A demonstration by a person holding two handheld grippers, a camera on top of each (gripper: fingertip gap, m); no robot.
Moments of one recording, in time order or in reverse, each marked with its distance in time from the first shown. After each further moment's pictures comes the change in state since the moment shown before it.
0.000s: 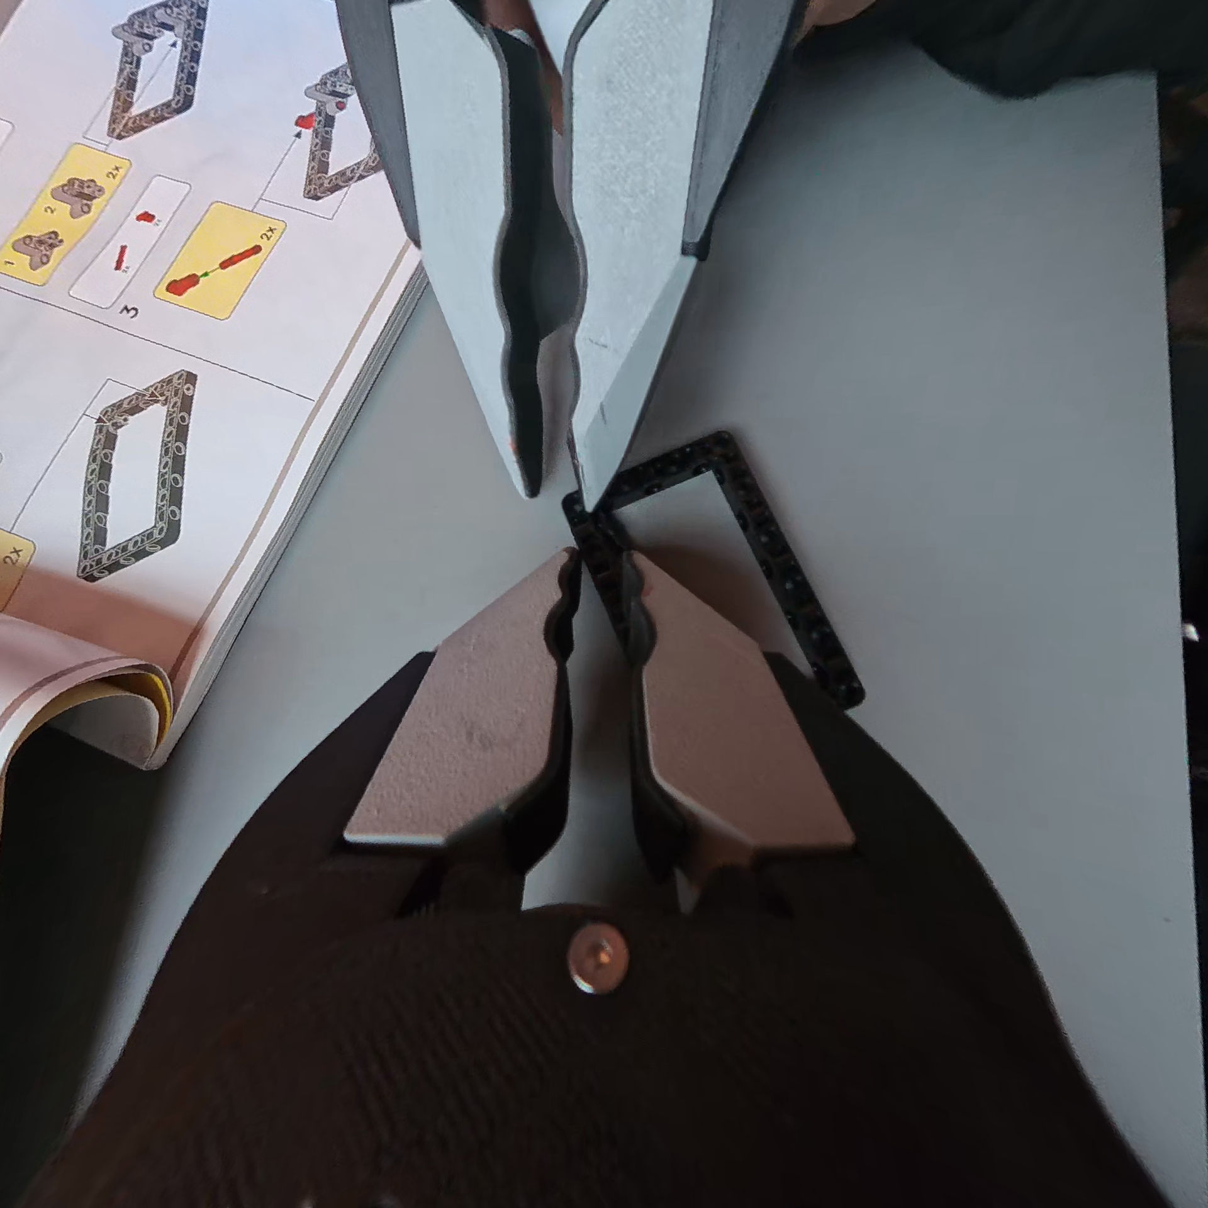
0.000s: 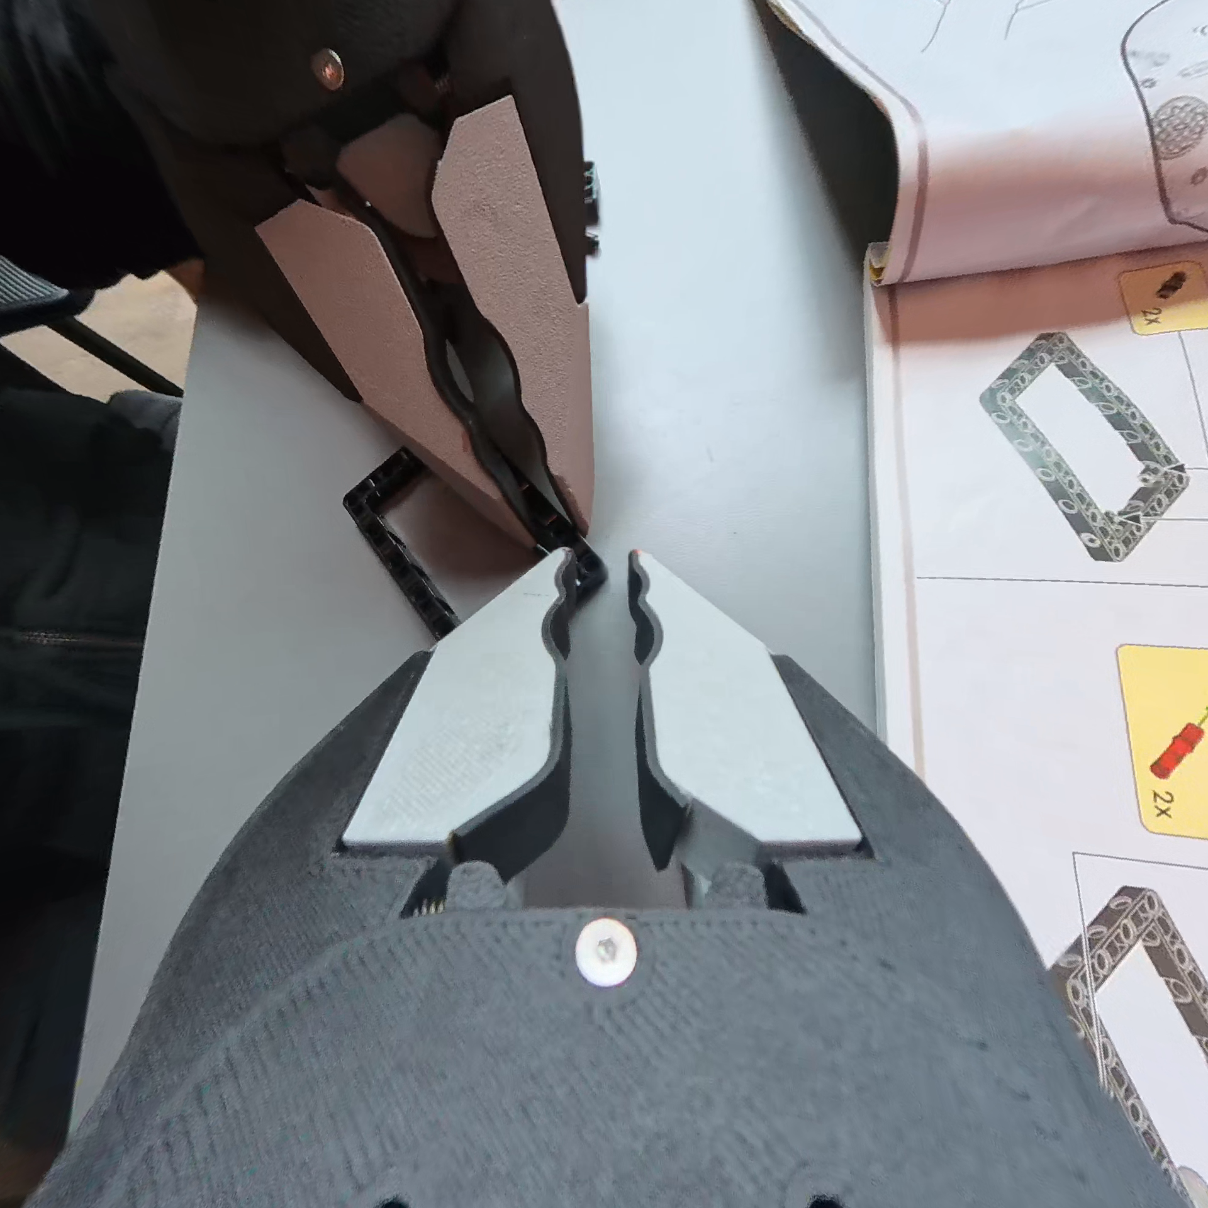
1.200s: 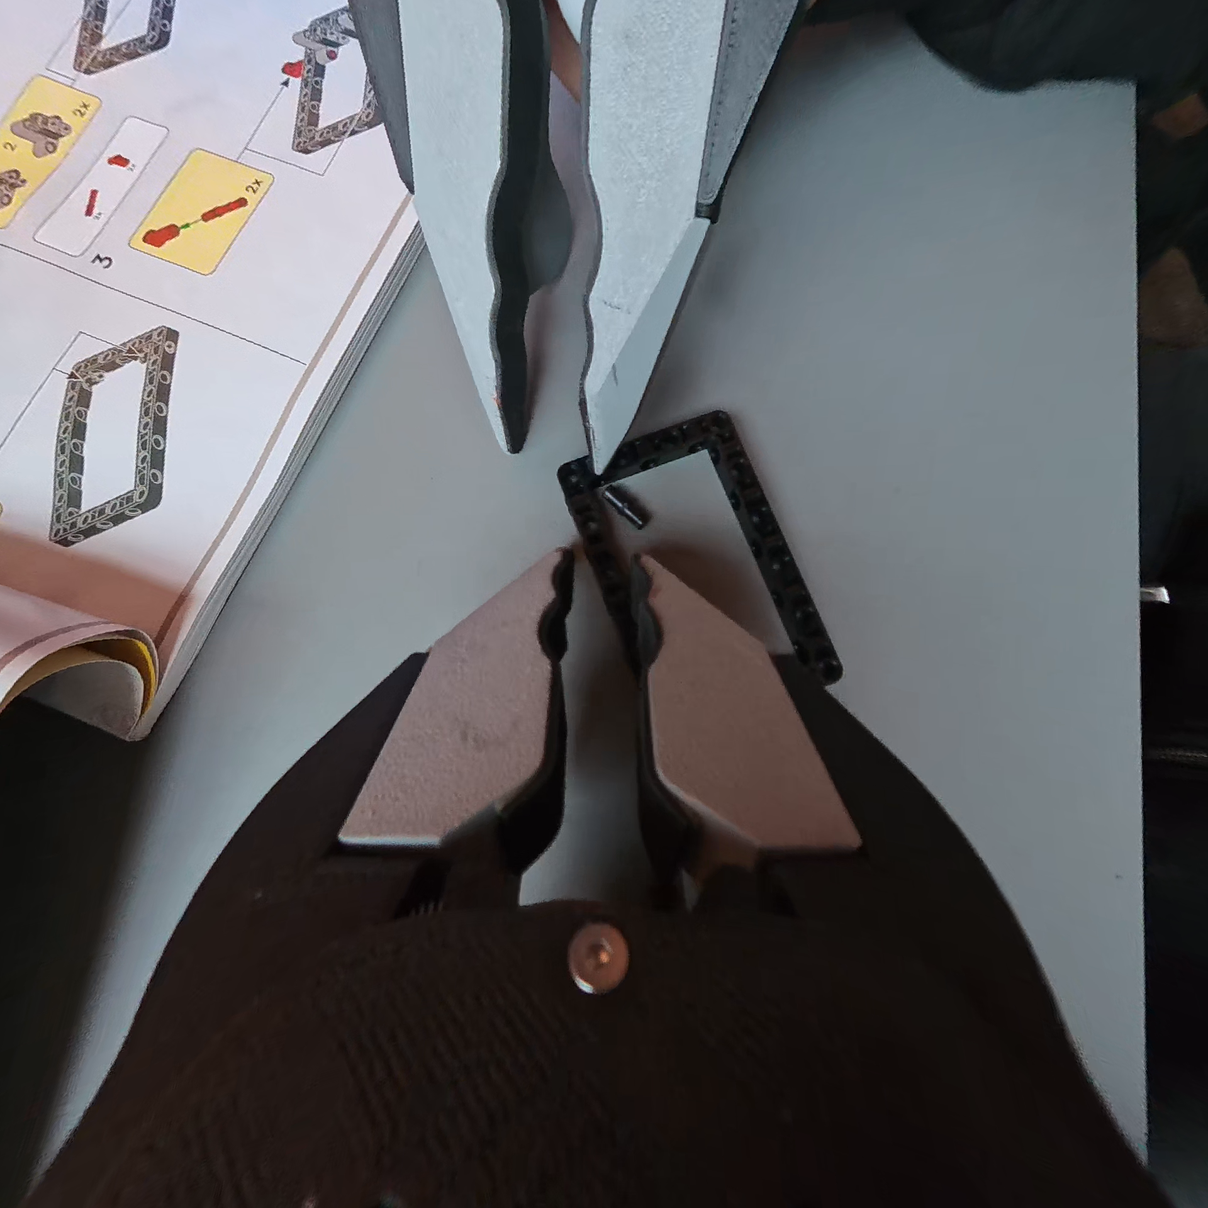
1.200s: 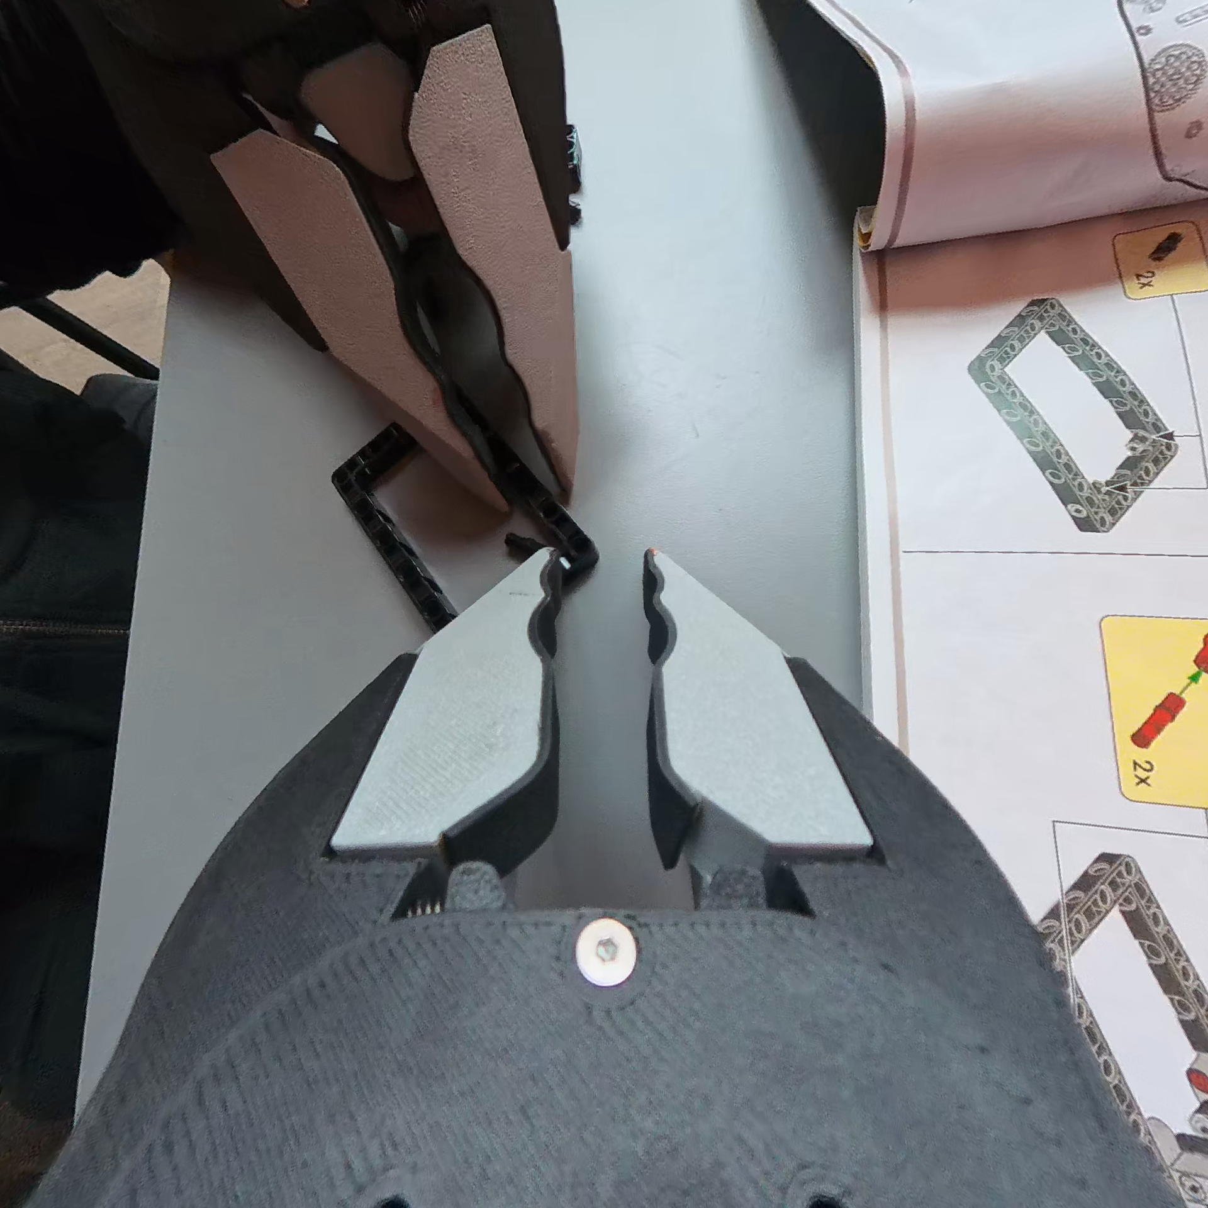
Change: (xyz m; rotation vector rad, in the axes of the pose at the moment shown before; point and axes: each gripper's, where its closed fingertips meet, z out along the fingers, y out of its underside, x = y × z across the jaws) left arm 0.001 0.006 -0.005 -0.024 0.036 -0.043; right arm 0.004 0.006 -0.003 -0.035 0.013 0.013
